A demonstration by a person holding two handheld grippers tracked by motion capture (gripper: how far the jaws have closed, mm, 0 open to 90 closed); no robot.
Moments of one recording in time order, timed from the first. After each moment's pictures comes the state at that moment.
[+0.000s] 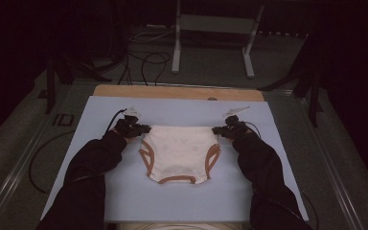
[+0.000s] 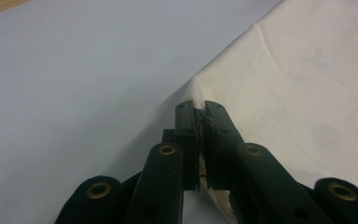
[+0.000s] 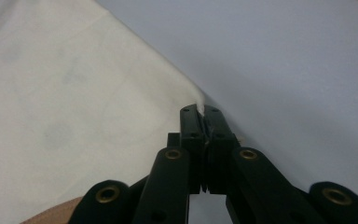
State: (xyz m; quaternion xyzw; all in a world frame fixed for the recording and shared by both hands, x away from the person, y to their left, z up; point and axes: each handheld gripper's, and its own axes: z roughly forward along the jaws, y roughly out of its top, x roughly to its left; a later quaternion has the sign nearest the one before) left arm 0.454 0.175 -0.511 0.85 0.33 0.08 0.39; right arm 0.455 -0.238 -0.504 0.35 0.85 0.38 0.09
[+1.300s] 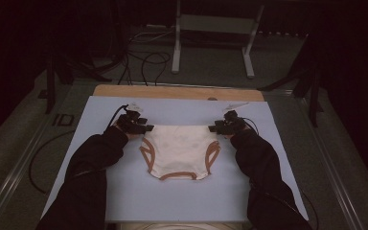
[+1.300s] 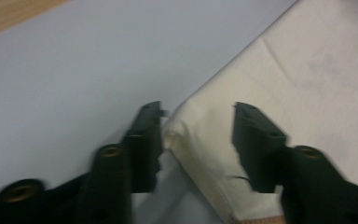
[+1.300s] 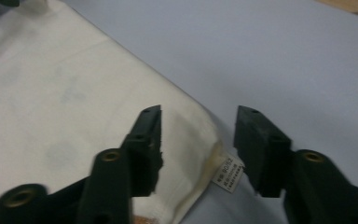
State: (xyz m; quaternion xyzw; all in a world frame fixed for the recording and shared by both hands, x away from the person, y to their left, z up) left arm 0.464 0.169 -0.500 0.85 0.35 0.10 0.38; right arm 0.472 -0.235 -0.504 0.37 0.84 0.39 0.08
